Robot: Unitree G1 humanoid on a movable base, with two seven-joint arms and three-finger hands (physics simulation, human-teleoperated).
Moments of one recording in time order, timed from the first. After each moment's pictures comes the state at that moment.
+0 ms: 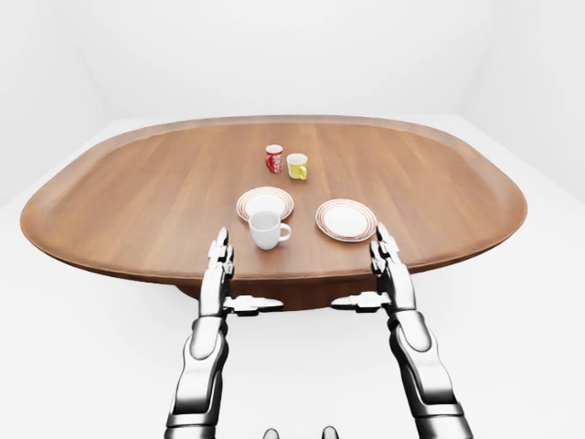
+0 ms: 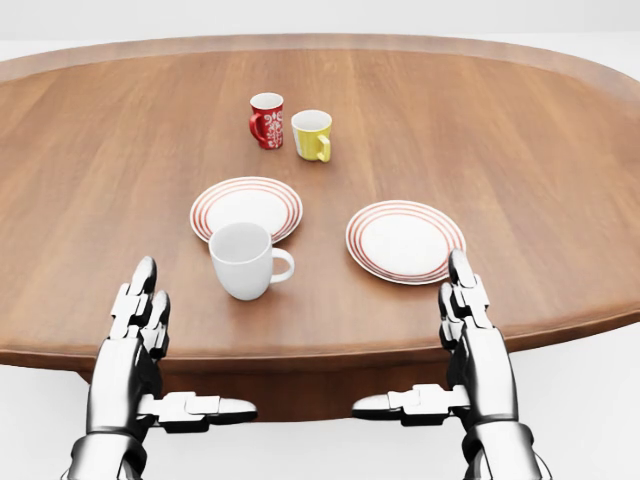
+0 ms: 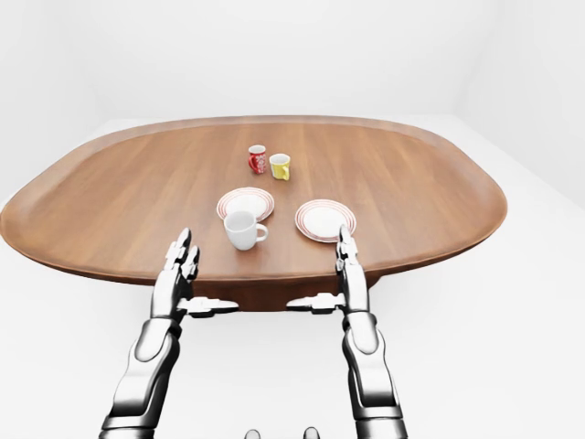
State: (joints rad) left arm 0.00 0.01 0.01 0.00 -0.01 0.00 -0.02; right arm 0.00 -0.01 -0.01 0.00 0.01 0.00 0.02
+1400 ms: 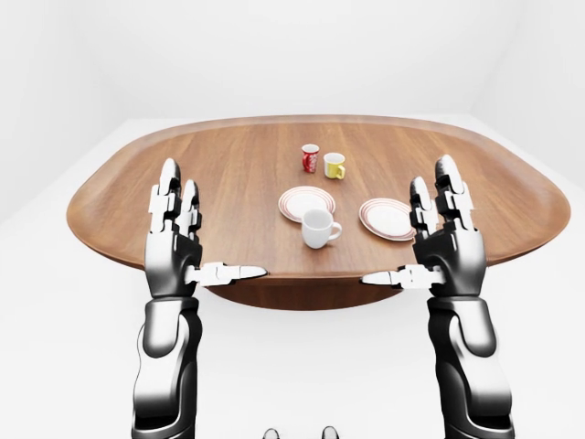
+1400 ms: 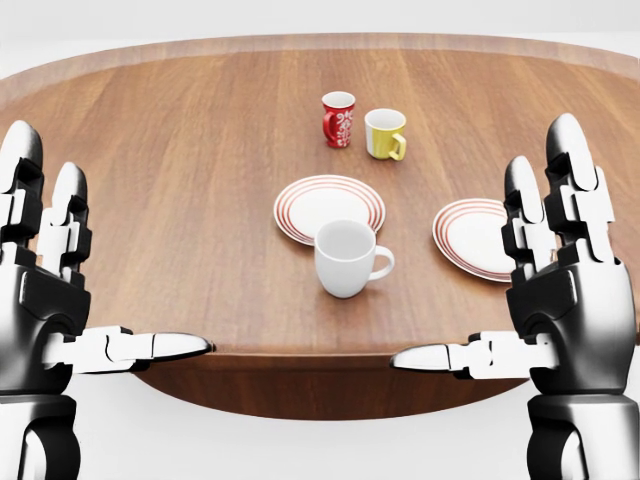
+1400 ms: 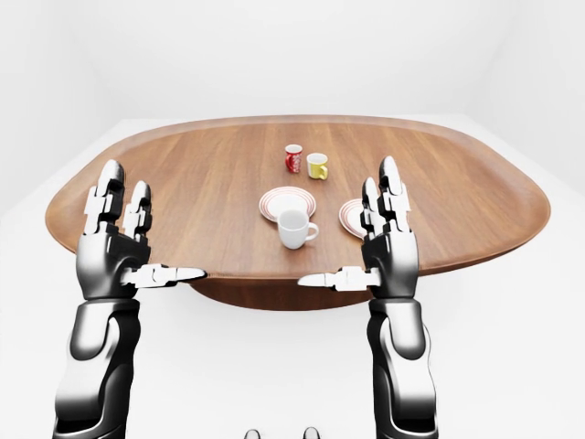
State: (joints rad) left arm -0.05 0.04 0.09 -0.48 -0.12 0.09 -0.01; right arm -0.01 -0.03 -0.10 -0.54 0.16 0.09 0.06
